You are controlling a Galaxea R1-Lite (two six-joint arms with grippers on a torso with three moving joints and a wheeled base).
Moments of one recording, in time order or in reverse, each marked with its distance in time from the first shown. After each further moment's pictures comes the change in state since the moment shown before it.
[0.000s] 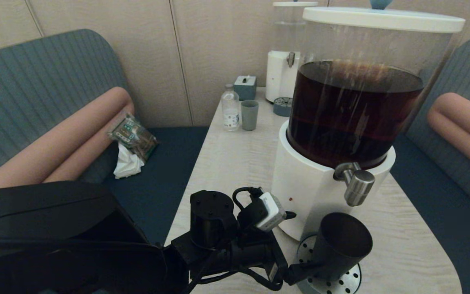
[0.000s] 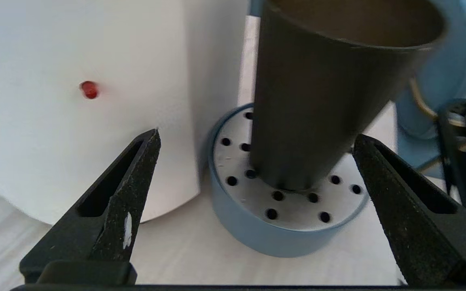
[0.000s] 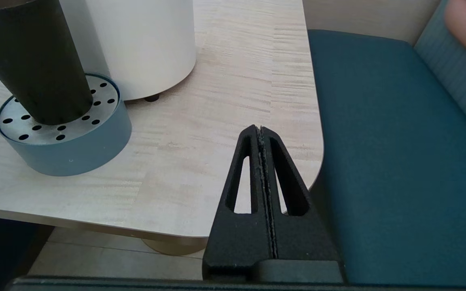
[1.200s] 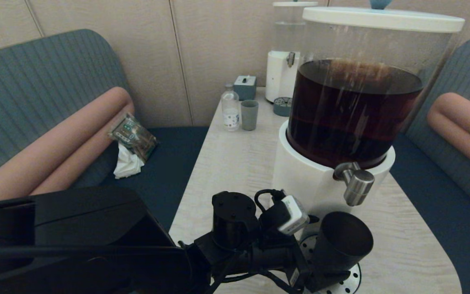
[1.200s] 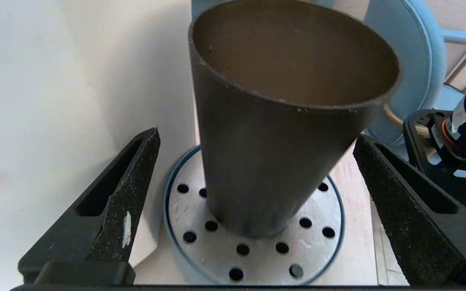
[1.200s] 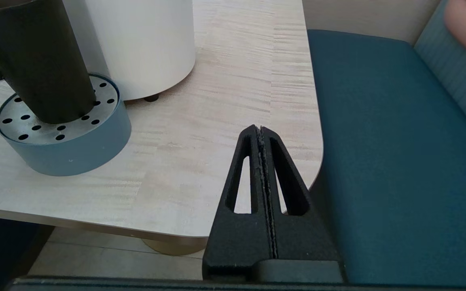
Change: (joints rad) left arm -0.054 0.068 -0.119 0.014 -0.045 -0.017; right arm 0.000 0.000 0.000 0.000 0.000 0.000
